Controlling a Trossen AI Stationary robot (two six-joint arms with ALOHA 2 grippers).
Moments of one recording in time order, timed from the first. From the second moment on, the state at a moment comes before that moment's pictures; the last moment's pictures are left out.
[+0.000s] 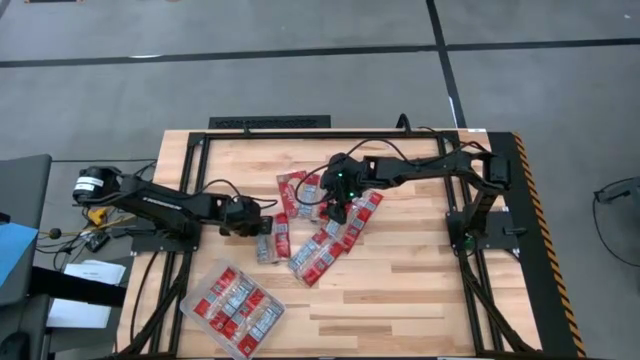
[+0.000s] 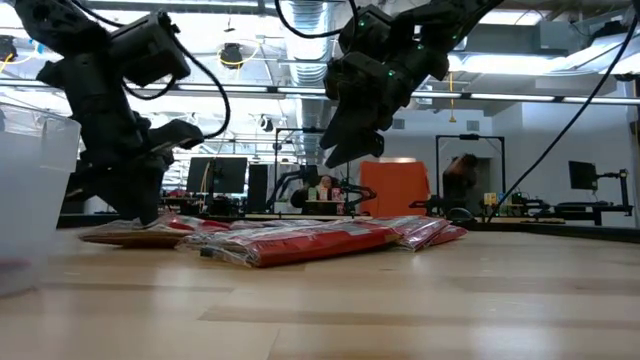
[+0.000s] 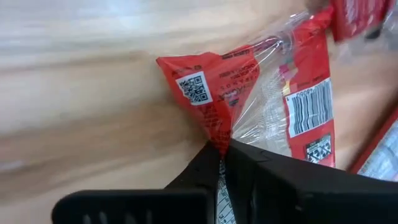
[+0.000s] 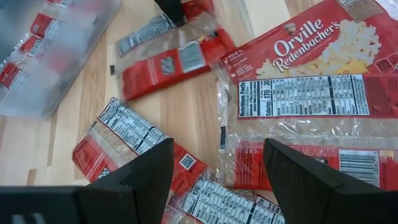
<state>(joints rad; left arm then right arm) 0.00 1.24 0.43 -0.21 -0.07 -1.45 -0.22 1.77 1.20 -0.26 -0.31 0.15</state>
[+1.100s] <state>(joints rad) -0.34 1.03 0.96 -0.58 0.09 -1.34 -0.30 1.76 1.20 -0.28 -0.31 0.12</state>
